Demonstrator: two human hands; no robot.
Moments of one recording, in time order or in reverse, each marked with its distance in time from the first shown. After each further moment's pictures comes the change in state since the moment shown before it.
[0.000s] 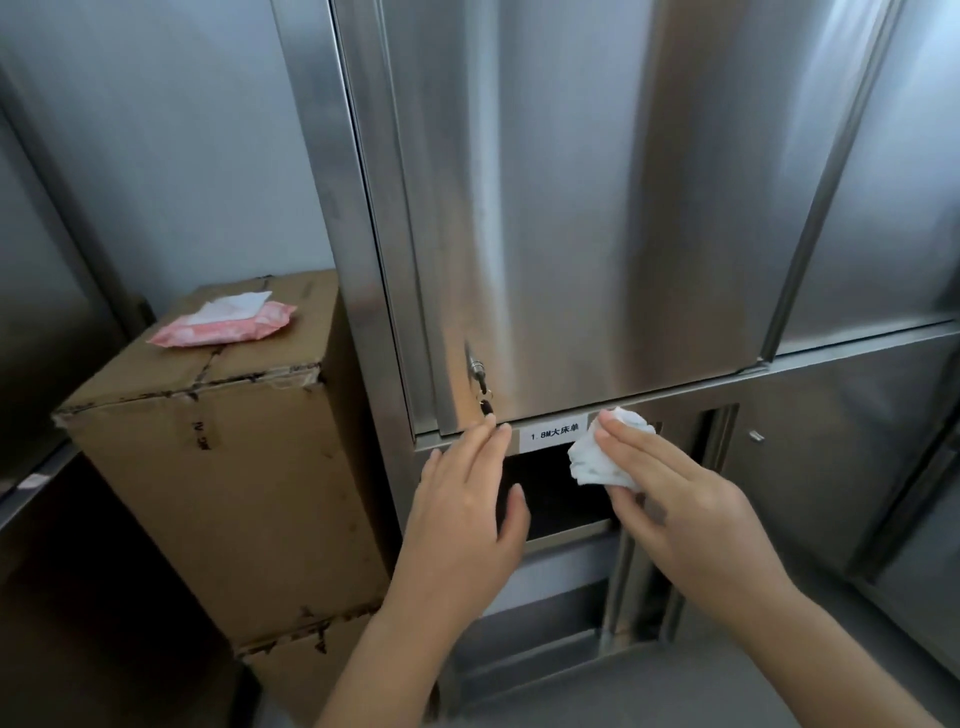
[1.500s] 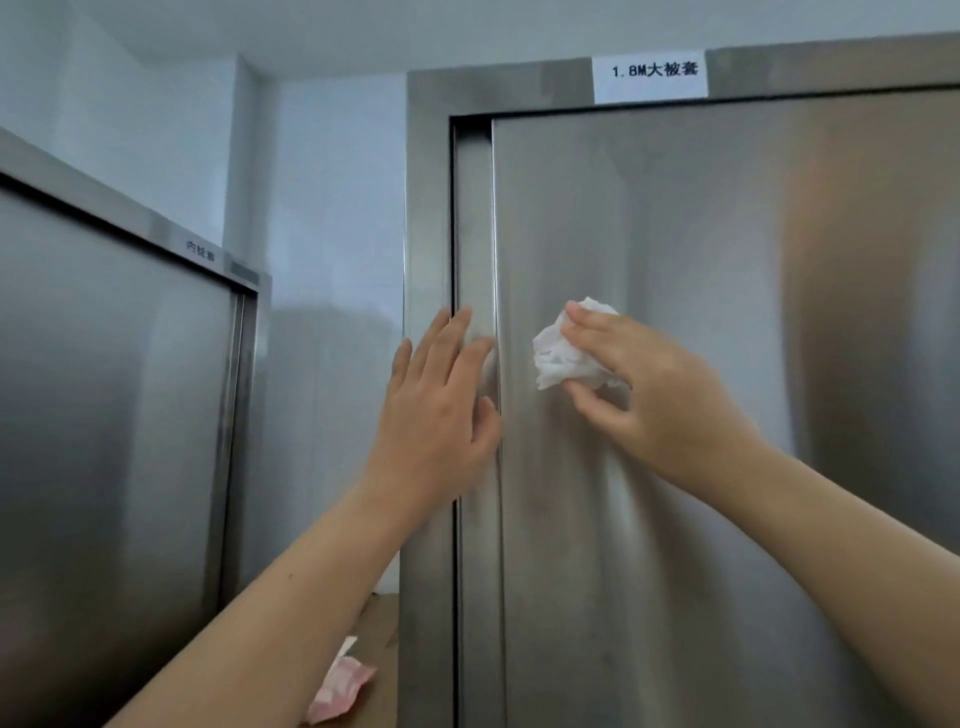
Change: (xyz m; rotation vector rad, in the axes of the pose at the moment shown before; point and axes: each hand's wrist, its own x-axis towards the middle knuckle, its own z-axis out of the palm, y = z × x) left_hand 0.348 -0.063 -0.161 0.575 0.695 0.341; right_hand 0.421 0.034 0.013 0.102 0.494 -0.602
